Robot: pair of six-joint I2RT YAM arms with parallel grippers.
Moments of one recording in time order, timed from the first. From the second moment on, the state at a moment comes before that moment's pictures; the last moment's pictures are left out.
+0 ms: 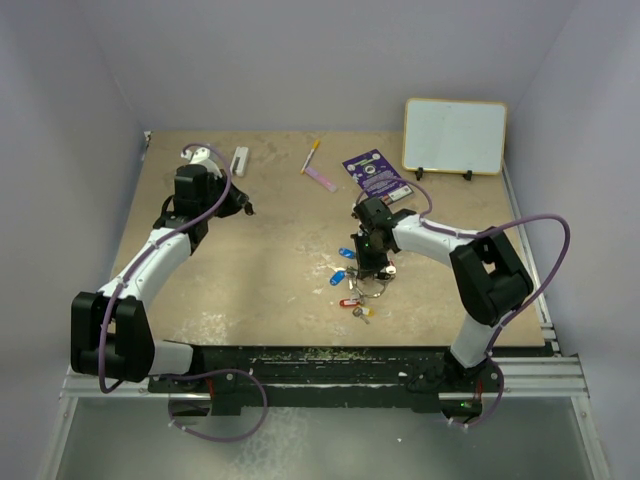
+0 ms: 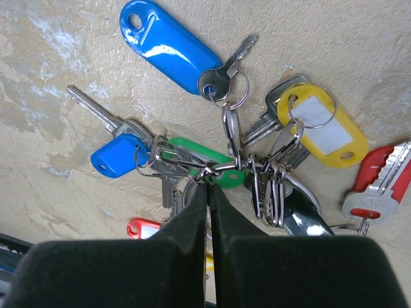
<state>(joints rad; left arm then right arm) -0.15 1.34 0.92 -0.05 0.16 -0.52 0.57 1.76 1.07 -0.59 -0.11 0.40</state>
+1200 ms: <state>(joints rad) -0.15 1.36 0.96 -0.09 0.26 -0.63 0.57 1.65 1.11 -0.80 -0.44 0.52</state>
